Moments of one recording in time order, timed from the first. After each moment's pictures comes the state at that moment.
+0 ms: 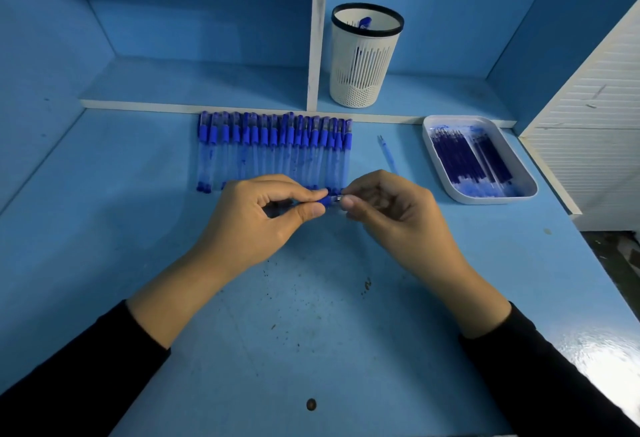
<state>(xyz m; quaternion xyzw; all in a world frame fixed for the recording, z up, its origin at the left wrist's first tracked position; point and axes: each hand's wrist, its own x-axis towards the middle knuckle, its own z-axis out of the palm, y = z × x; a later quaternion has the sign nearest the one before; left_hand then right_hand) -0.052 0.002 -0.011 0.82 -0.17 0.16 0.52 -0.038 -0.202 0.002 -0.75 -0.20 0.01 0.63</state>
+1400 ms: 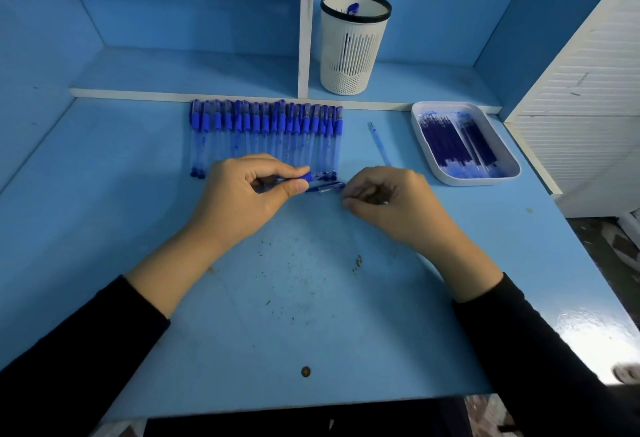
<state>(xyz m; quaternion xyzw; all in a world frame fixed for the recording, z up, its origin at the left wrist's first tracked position) -0.046 0.006 -0.016 0.83 -0.14 0.18 0.52 -0.031 -0.216 0.000 -0.86 -0.17 0.02 0.47</state>
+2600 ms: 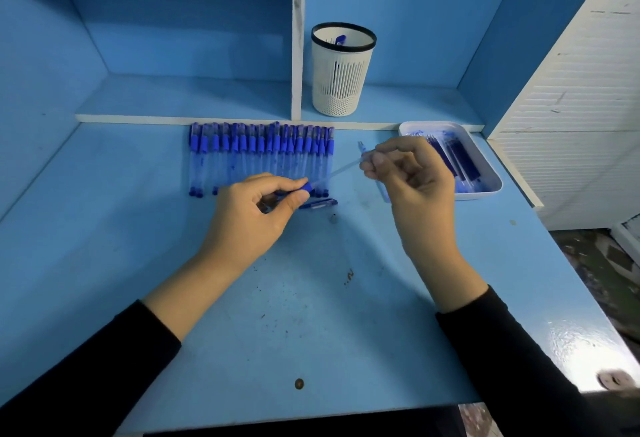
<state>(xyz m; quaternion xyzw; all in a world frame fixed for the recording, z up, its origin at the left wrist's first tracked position) -0.053 -0.013 -0.017 0.81 -0.11 0.21 0.54 -0.035 -0.211 0.020 -0.67 -0.09 -0.16 0.72</state>
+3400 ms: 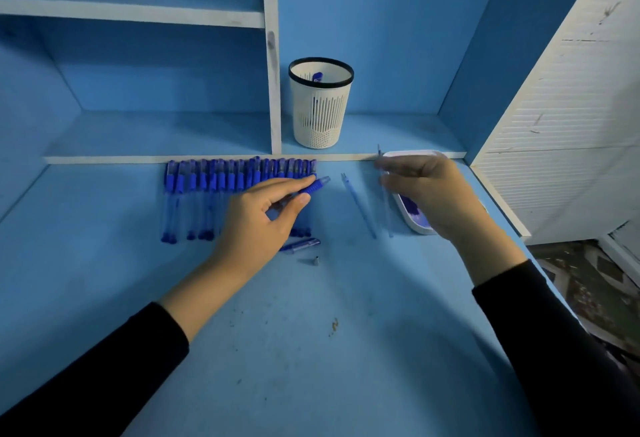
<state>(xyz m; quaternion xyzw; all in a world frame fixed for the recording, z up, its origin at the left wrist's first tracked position) 0.002 -0.036 -0.011 0.81 -0.17 0.25 0.51 0.034 -0.272 0.043 -0.82 0.00 -0.01 0.57</state>
